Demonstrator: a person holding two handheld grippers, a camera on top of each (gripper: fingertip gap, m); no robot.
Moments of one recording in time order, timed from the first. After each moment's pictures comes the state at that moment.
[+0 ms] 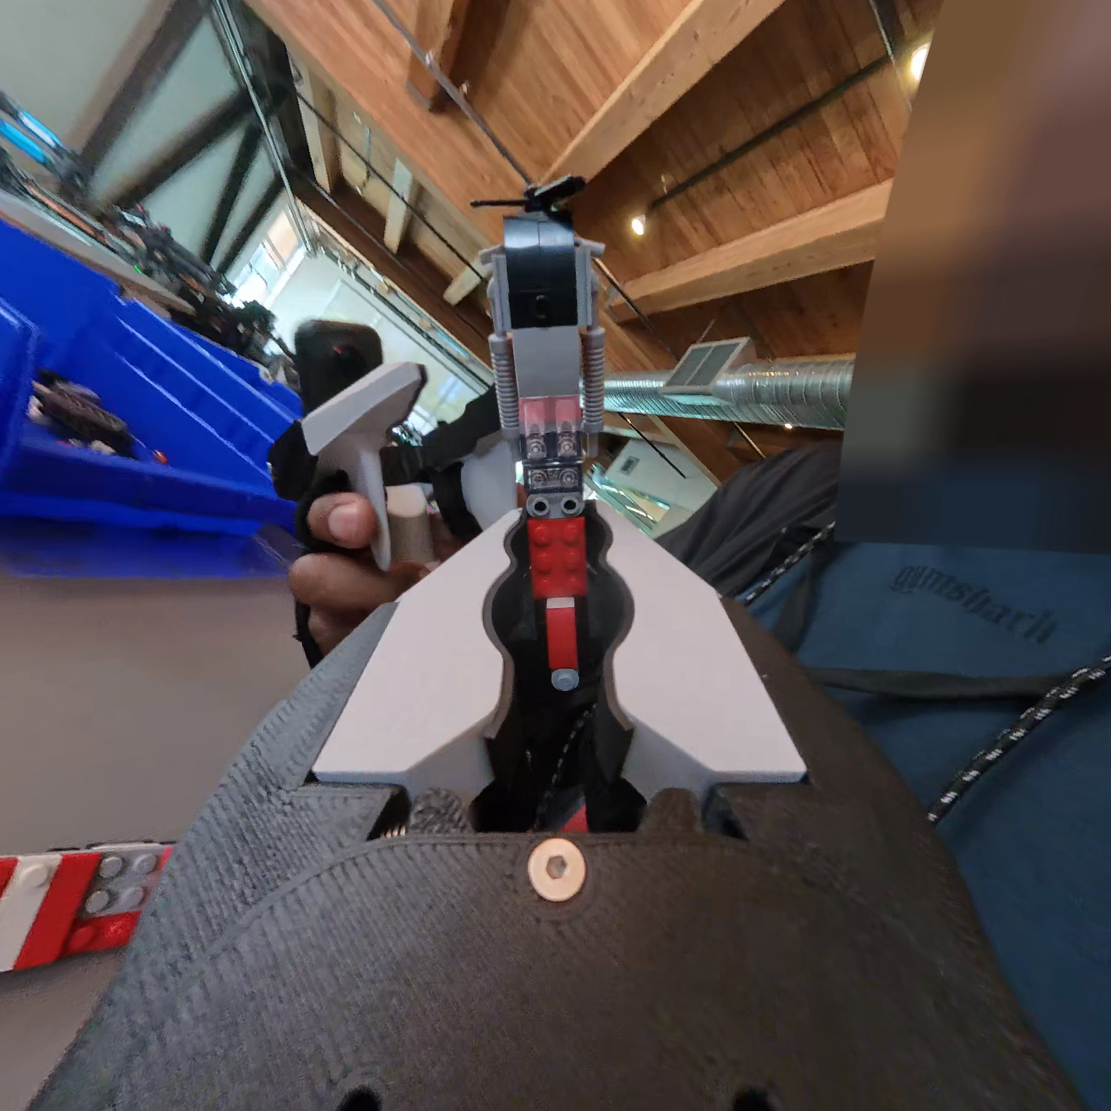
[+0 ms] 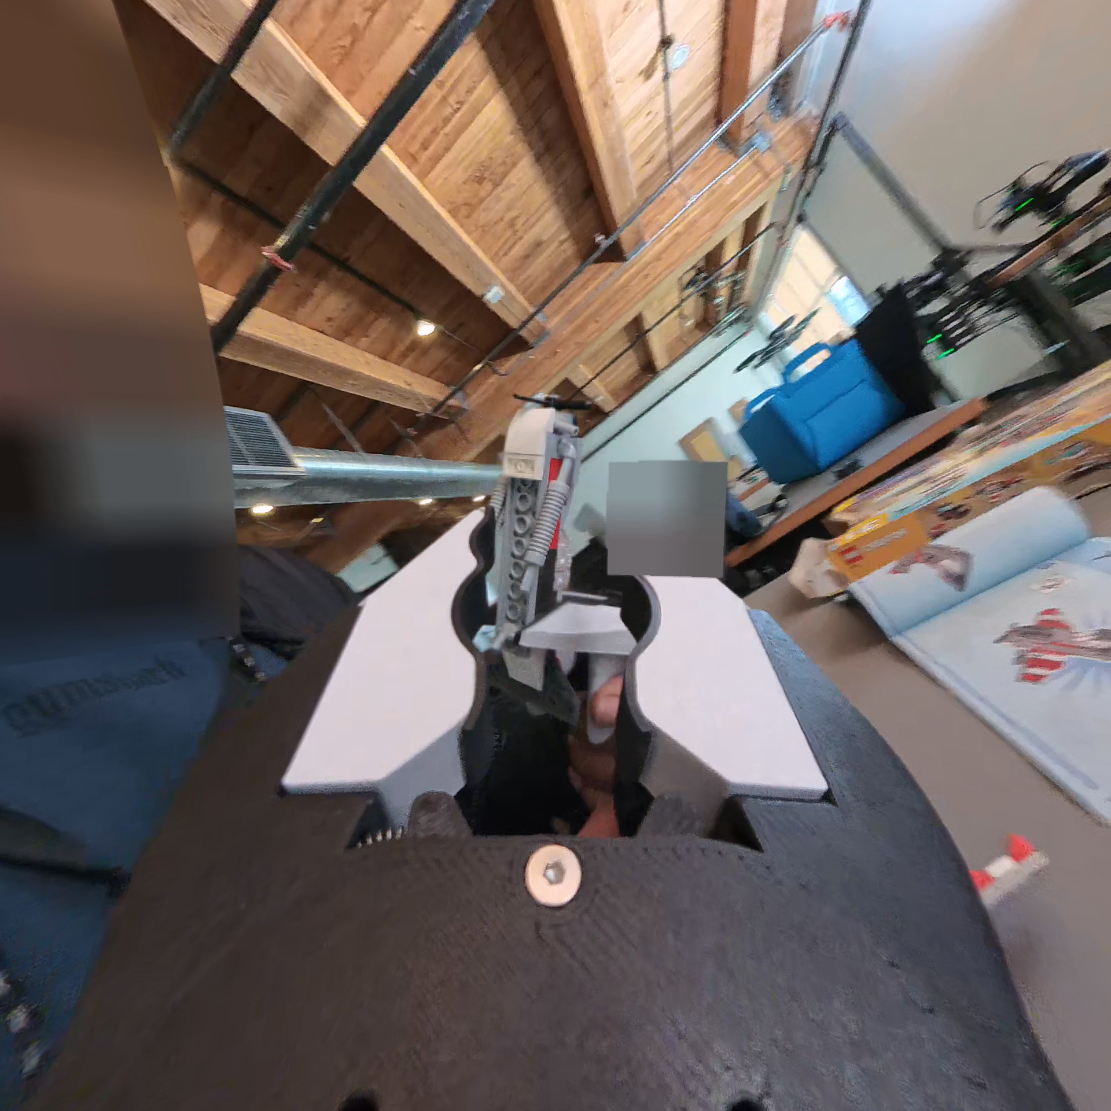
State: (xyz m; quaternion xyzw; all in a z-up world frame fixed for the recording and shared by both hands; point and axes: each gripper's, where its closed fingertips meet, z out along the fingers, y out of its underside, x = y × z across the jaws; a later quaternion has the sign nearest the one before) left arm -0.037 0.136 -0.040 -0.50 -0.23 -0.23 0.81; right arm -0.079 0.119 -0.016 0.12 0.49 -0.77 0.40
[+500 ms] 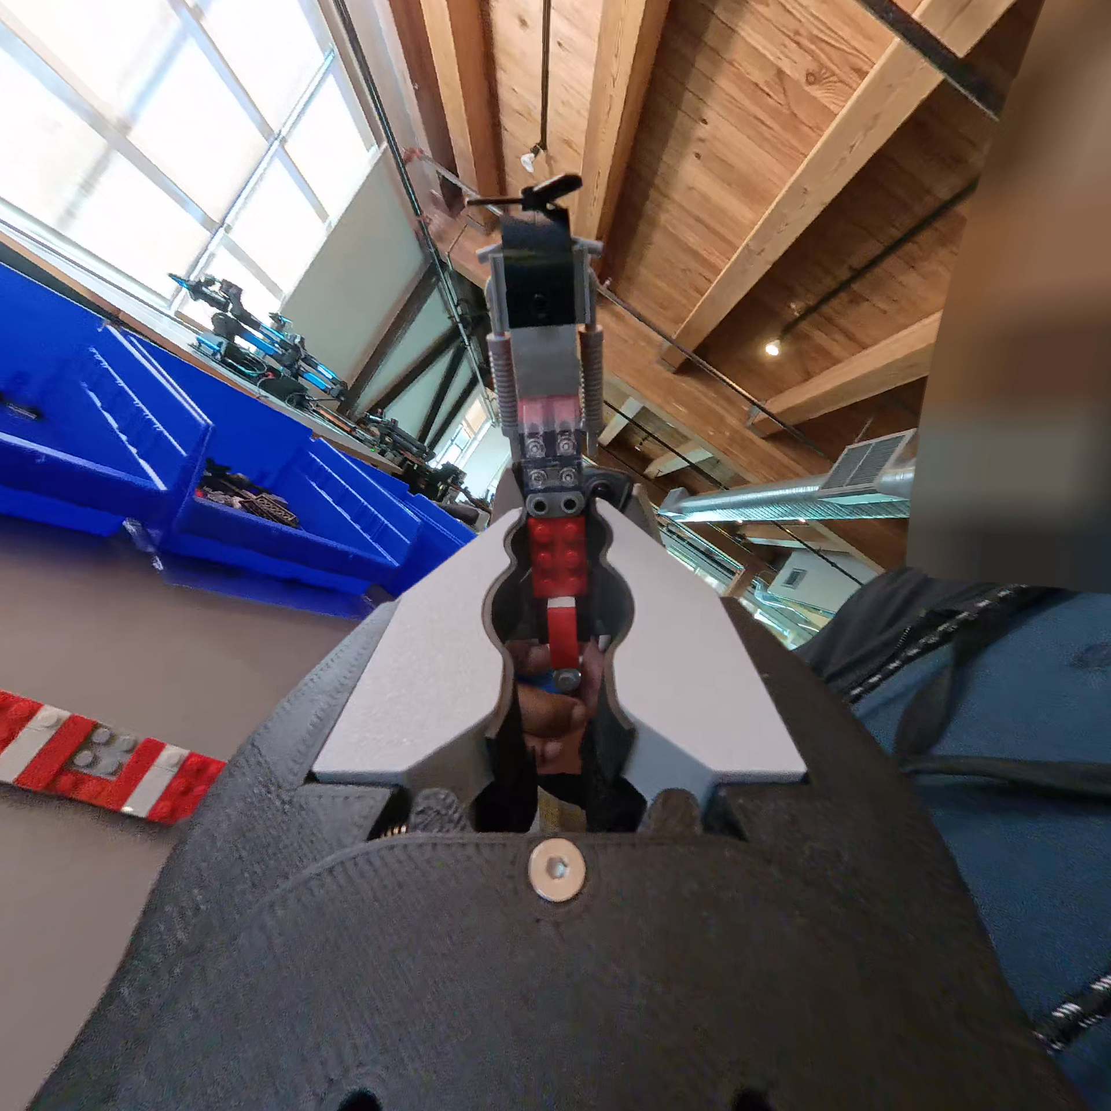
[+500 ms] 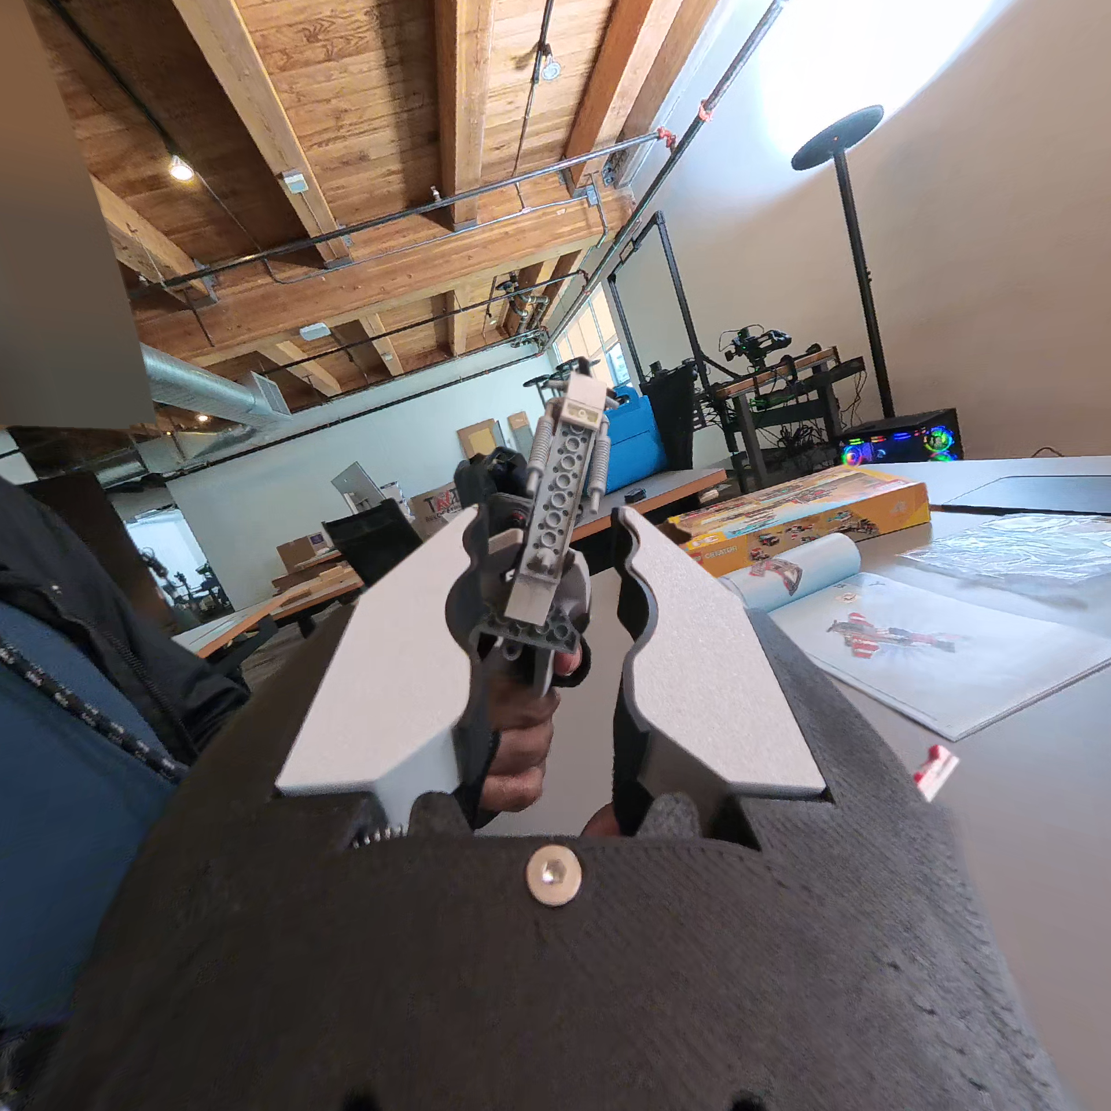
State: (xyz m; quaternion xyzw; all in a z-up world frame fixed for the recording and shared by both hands) left arm 0.009 0.121 -0.033 -0.43 -0.31 -0.04 0.85; right arm 0.001 0.128 -0.017 0.12 0.57 -0.80 0.13
